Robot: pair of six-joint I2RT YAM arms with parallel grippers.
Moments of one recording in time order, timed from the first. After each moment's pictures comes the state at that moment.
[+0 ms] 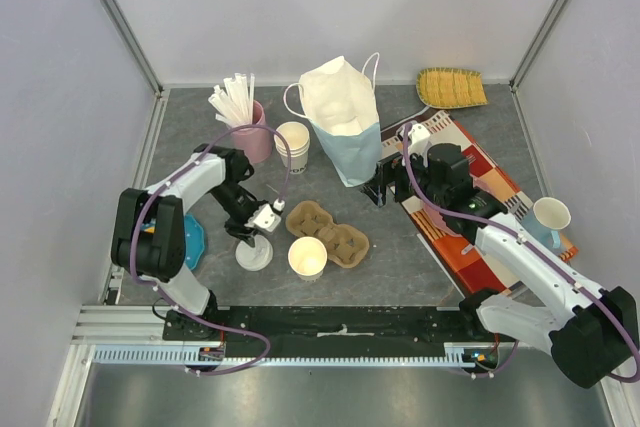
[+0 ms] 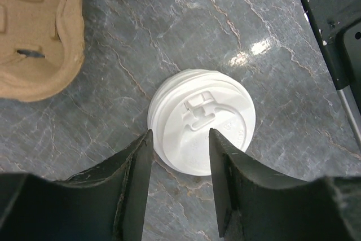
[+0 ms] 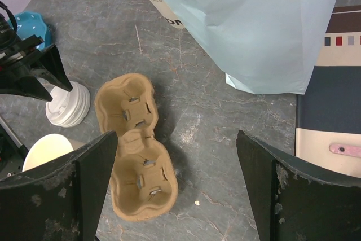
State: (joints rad) left arm -0.22 1.65 1.08 -1.32 0.58 1.95; right arm 0.51 1.07 0.81 -0.14 -0.27 0.24
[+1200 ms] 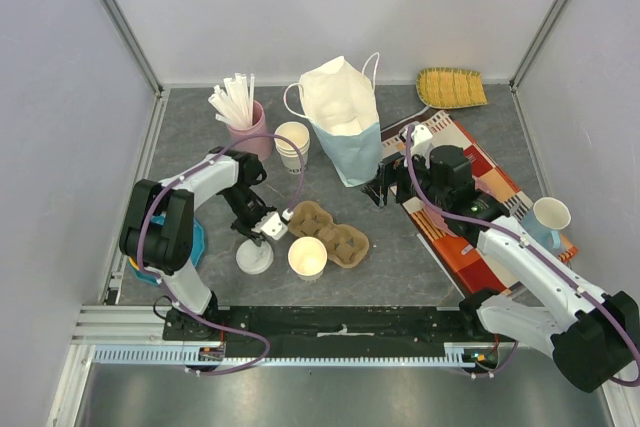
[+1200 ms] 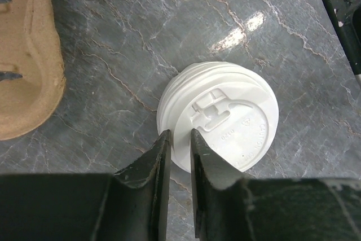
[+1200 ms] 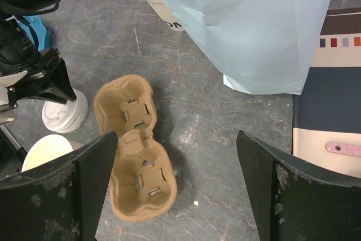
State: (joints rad) left arm -0.31 1.71 1.07 -1.25 0.50 1.95; right arm 0.51 1.05 0.79 -0.14 -0.26 0.24
